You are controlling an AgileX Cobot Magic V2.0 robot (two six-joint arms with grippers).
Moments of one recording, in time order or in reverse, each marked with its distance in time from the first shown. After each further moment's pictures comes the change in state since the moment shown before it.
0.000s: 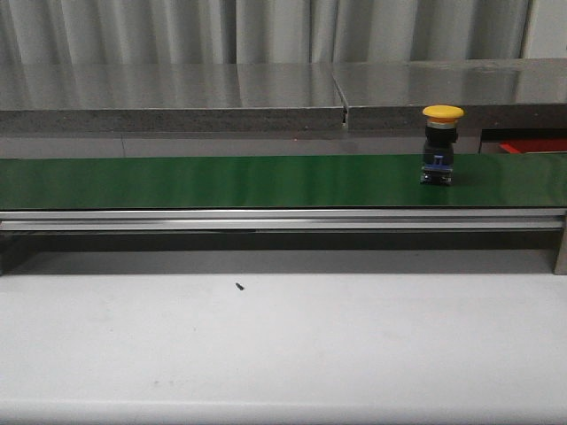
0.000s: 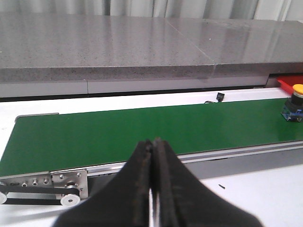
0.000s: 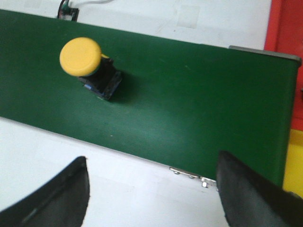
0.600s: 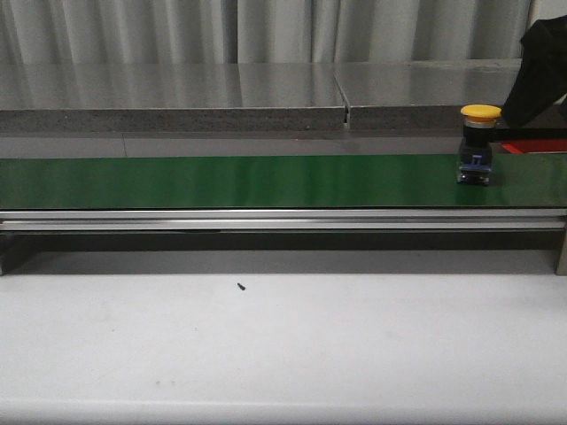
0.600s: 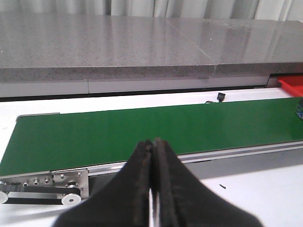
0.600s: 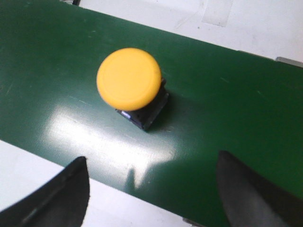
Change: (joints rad) left arm 0.000 0.000 0.000 0.000 0.000 0.000; right arm 0.092 0.186 -0.011 0.006 -0.154 -0.047
